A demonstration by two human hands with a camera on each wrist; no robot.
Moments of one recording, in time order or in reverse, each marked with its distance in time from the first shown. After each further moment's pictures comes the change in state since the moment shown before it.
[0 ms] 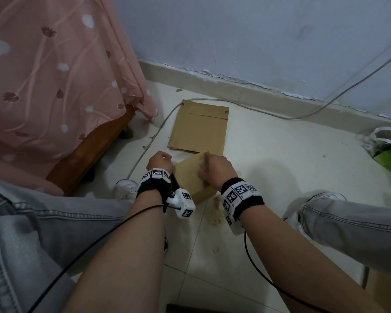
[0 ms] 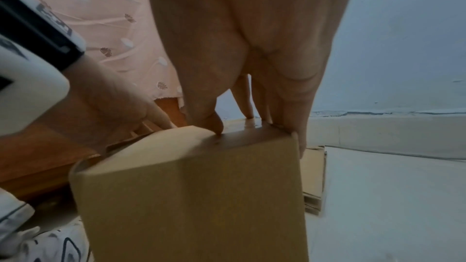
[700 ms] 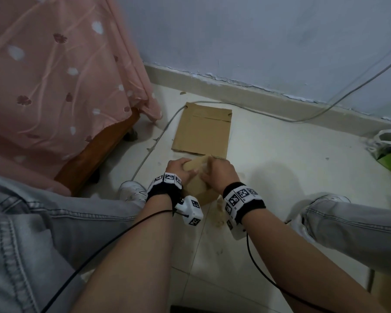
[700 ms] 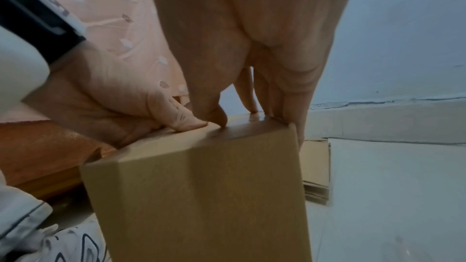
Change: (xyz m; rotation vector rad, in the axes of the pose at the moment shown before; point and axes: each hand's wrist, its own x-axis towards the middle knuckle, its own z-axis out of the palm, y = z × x) left_hand -0.014 0.000 0.018 0.073 -0.266 0.201; right_hand 0.001 -0.001 0.012 -0.033 0.059 -0.004
